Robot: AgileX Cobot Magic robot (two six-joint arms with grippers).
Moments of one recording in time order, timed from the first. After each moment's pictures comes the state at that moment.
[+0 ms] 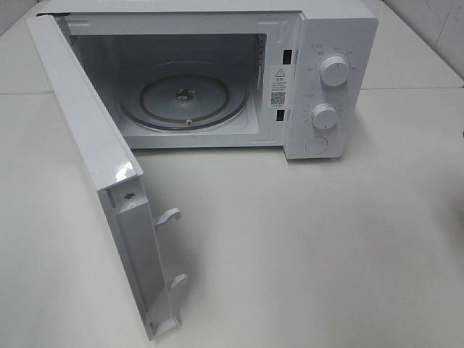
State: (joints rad) left arm 0.07 0.00 -0.51 -0.07 1.05 0.17; right arm 0.14 1.38 -0.64 -0.69 0.73 0.19
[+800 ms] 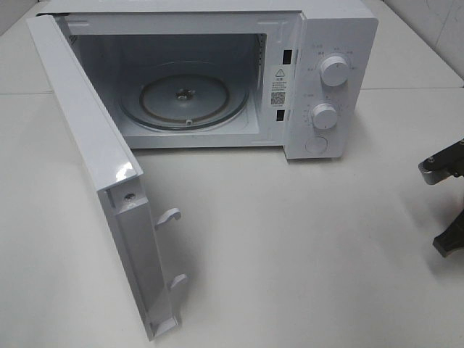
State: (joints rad) left arm 0.07 0.00 -0.51 -0.07 1.05 0.17; right arm 0.11 1.71 -0.64 -0.75 0.48 0.36
